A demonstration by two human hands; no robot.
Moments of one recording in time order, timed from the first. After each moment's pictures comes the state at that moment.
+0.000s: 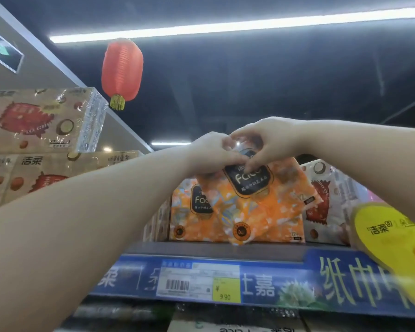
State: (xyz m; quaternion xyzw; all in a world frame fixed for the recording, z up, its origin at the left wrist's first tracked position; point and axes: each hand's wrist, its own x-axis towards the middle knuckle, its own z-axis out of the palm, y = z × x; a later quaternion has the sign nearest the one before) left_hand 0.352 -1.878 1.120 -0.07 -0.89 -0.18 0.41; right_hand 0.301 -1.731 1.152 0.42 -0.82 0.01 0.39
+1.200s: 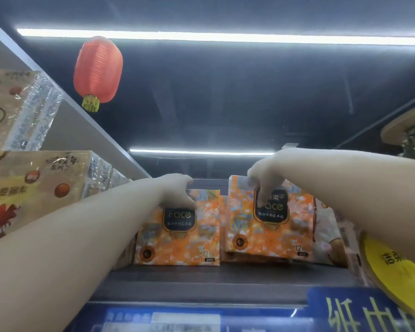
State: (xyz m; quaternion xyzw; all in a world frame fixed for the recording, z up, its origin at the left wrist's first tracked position) left_hand 0.269 -1.941 1.112 0.08 -0.95 0.03 0.30; right_hand 0.206 -1.753 1.158 0.22 -0.92 -0.20 0.24
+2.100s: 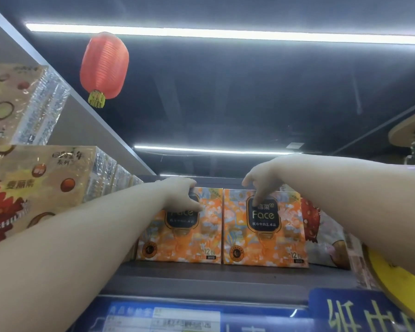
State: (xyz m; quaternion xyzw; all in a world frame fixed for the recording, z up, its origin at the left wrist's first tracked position) left_hand 0.260 -1.945 1.102 0.08 -0.95 0.02 0.30; right_hand 0.186 -1.764 1.152 0.26 -0.93 -0.15 0.22
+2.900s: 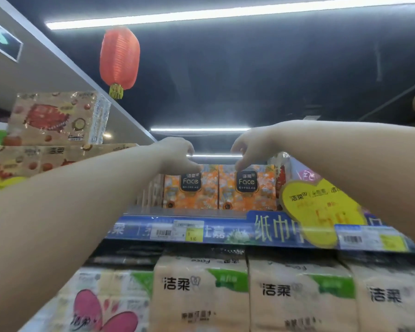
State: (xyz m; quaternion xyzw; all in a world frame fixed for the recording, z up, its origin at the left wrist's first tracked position) left_hand 0.414 -1.860 1.092 0.11 -0.93 0.06 0.34; right_hand 0.339 -1.689 1.125 0.38 -0.88 -0.06 0.27
